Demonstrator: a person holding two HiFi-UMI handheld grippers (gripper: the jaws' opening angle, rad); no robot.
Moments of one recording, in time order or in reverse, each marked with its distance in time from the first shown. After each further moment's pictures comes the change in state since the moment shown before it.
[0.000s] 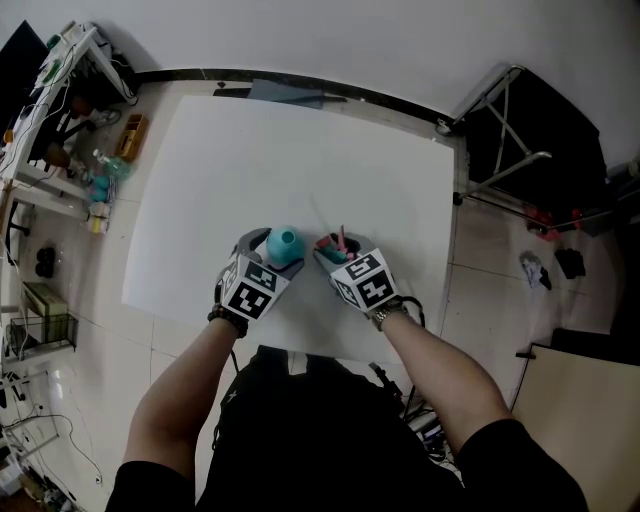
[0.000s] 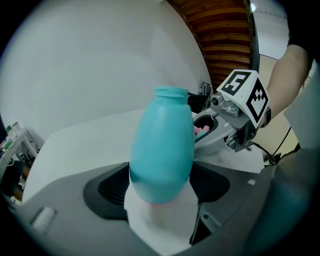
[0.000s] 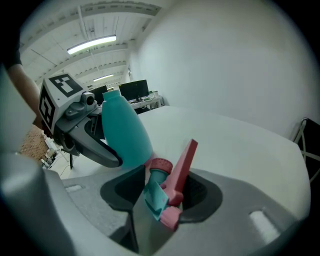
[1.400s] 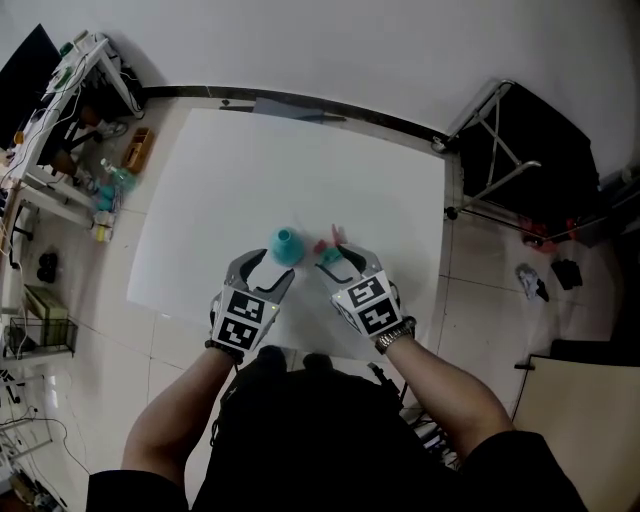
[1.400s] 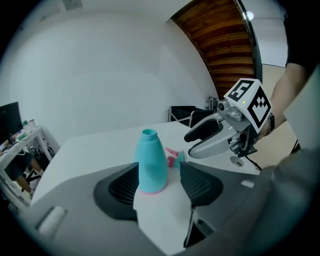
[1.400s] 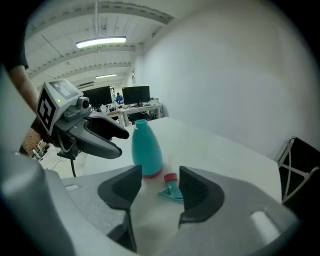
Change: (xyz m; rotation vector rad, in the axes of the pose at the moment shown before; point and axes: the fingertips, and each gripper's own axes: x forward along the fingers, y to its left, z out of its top) left arm -0.068 -0.020 0.016 -0.077 -0.164 0.099; right arm -0.063 0.028 0.024 -0.083 -0.072 -0.088
